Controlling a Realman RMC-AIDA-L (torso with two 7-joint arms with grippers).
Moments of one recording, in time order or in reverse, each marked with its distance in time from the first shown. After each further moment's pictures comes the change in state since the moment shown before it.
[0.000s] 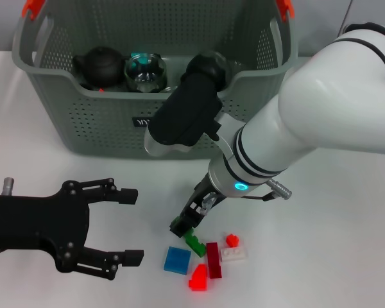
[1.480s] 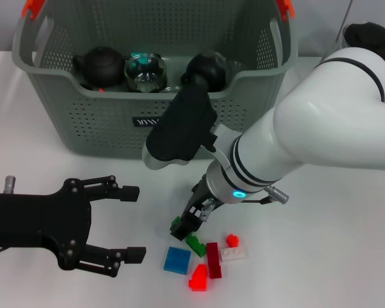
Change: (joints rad) left arm 0.000 -0.004 0.000 0.000 -0.007 -0.007 0.002; right arm 0.000 0.003 -0.065 0.026 0.000 0.072 -0.028
